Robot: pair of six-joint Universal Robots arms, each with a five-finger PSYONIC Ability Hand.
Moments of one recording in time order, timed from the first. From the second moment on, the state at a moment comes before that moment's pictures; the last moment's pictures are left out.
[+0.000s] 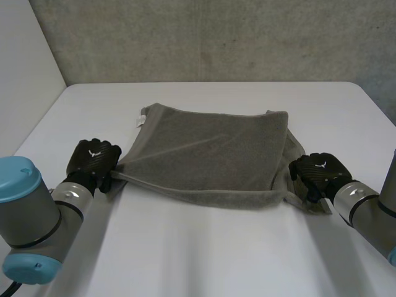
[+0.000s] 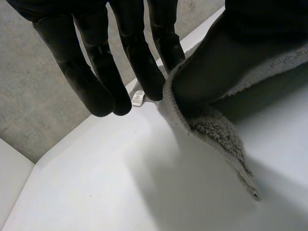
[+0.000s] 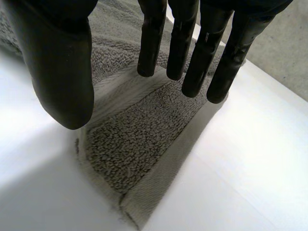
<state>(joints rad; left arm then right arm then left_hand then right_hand) 4.43 -1.94 -1.90 3.66 -1.51 3.55 1.73 -1.18 1.78 -0.16 1.30 2.69 1.44 1.51 1.54 1.52 1.48 0.61 0.61 0.61 0.60 0.39</state>
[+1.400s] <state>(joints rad) 4.42 -1.74 -1.97 3.70 -1.50 3.55 1.61 -1.42 1.83 -0.26 1.20 2.91 1.44 1.51 1.54 1.52 1.48 1.33 1.05 1.33 1.34 1.18</state>
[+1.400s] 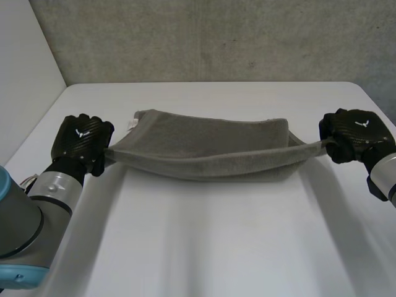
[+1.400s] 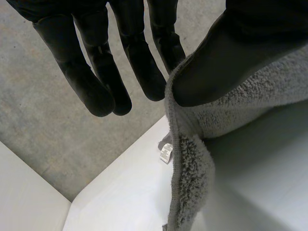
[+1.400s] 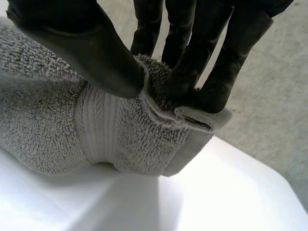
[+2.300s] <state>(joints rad) 4.41 -1.86 -1.96 3.71 -1.50 3.56 1.60 -1.19 1.74 -0.10 1.19 2.78 1.44 1.51 1.54 1.52 1.48 1.33 1.30 1.34 1.34 1.16</state>
